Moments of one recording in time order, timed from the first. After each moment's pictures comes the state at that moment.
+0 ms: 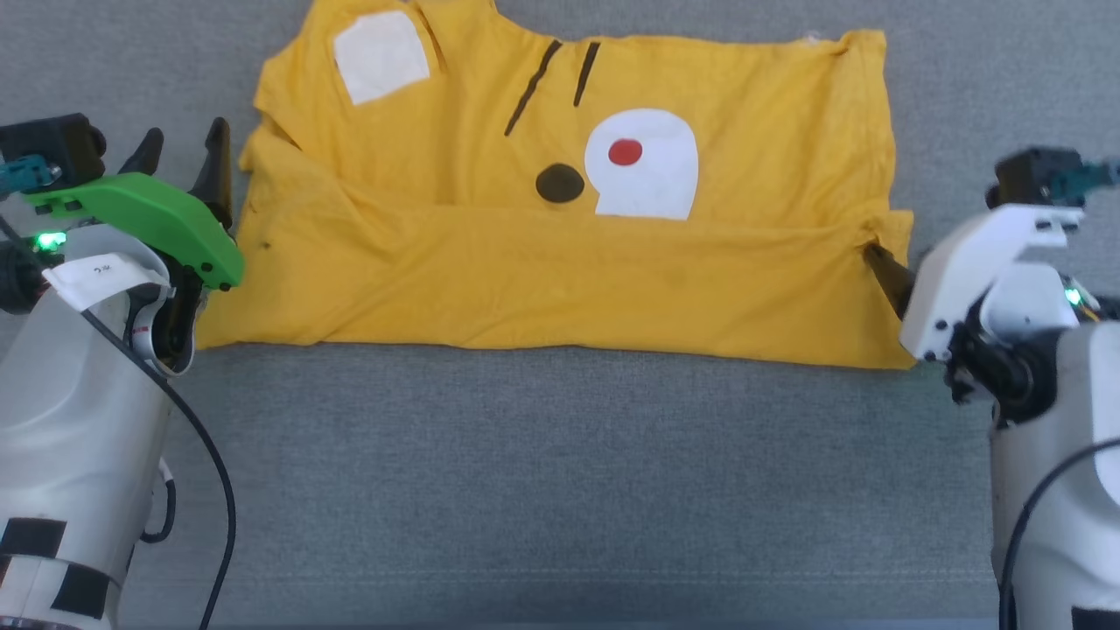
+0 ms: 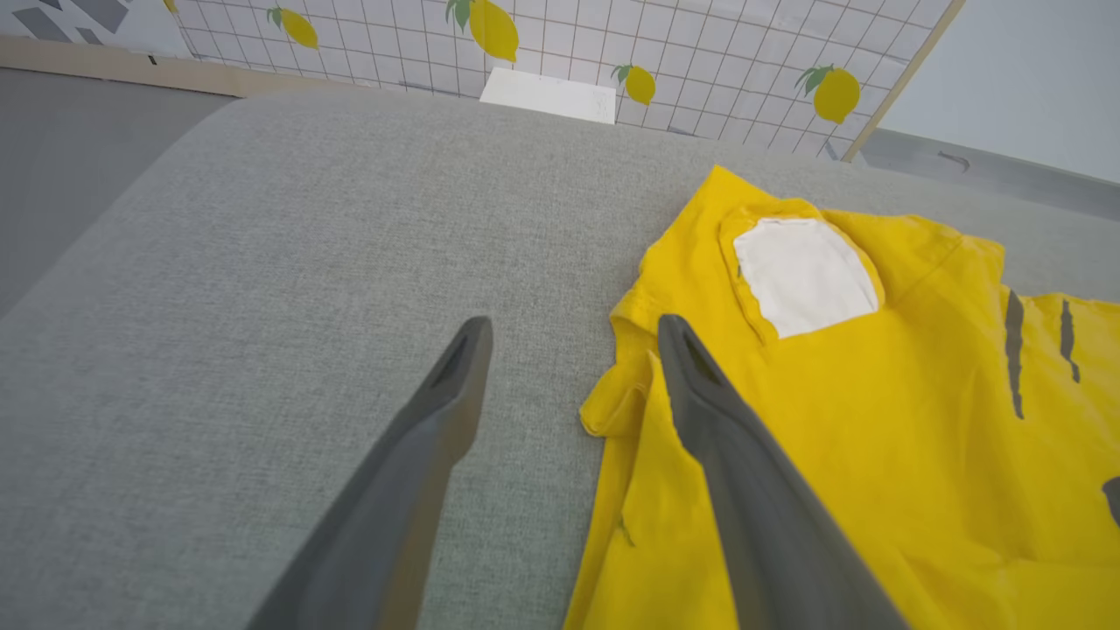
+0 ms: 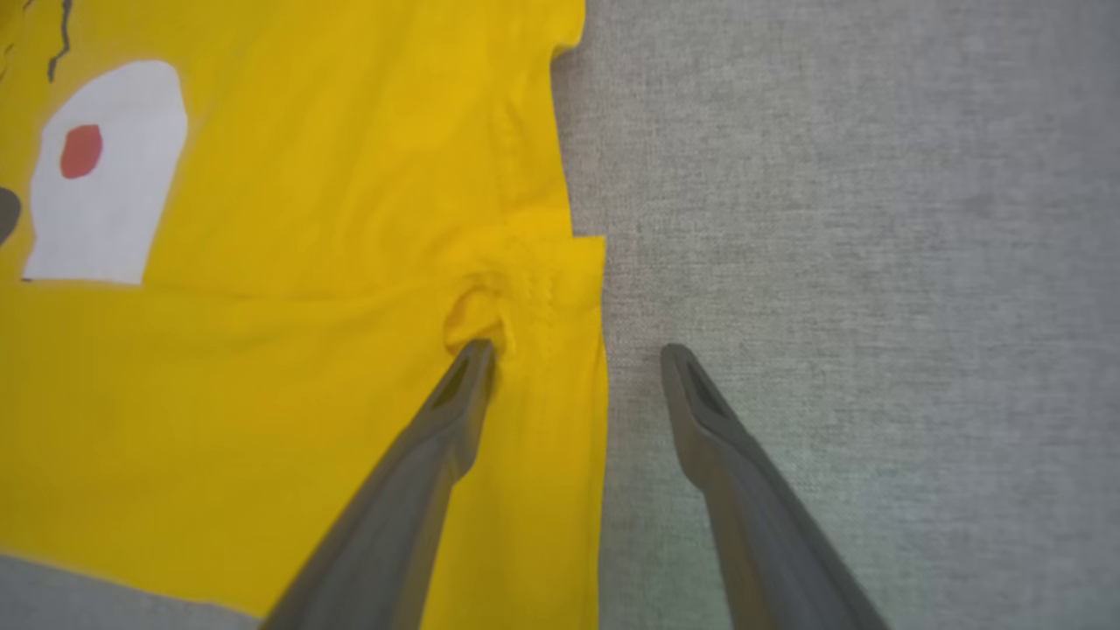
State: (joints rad) left arm -0.83 0.44 -0.38 0.76 -0.74 -0.05 -0.08; right arm -0.57 -0.05 -0.21 0.31 0.17 0.13 0.72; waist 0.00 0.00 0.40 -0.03
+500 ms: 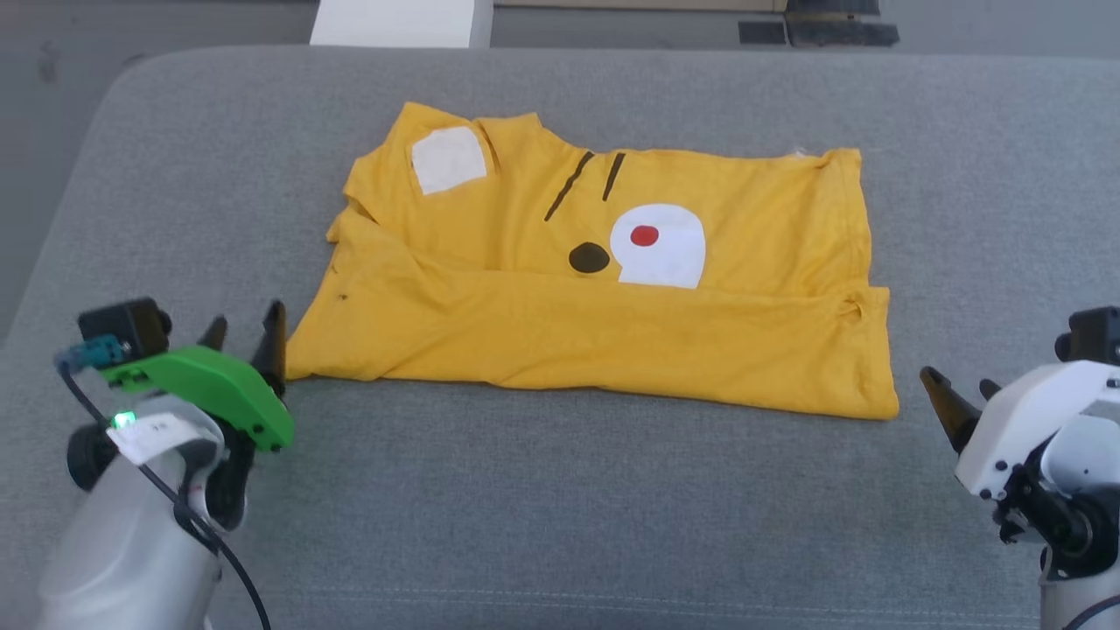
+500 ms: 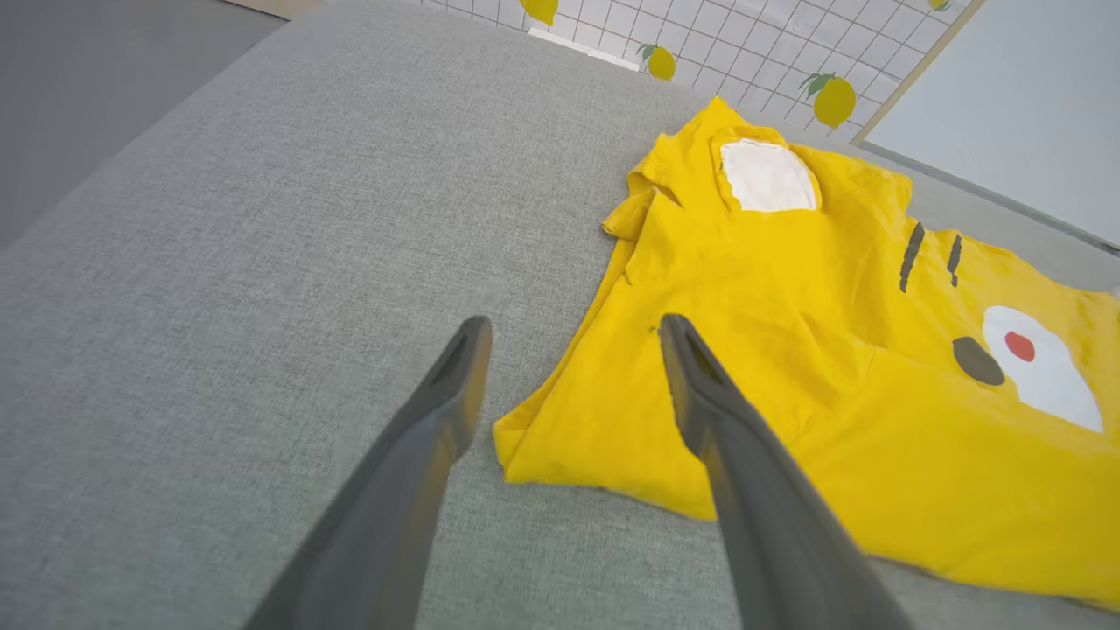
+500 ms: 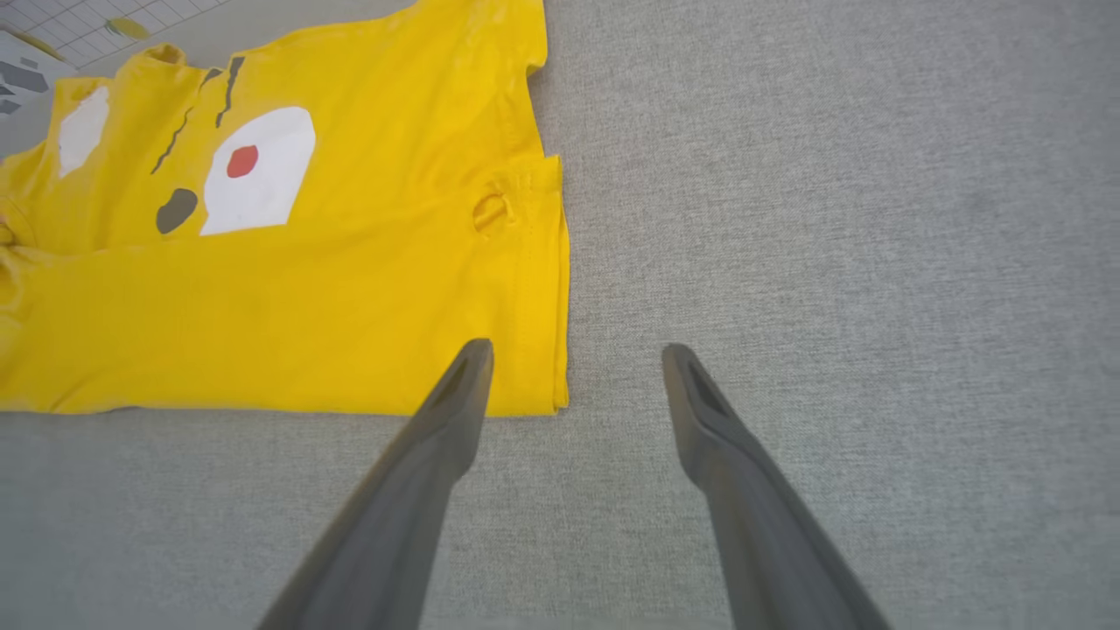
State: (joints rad) left arm -0.47 0.44 -0.36 0.52 -0.85 0.06 -0.02; right arm -0.23 -0.05 -0.30 0.07 0.27 0.13 0.71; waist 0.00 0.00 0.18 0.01
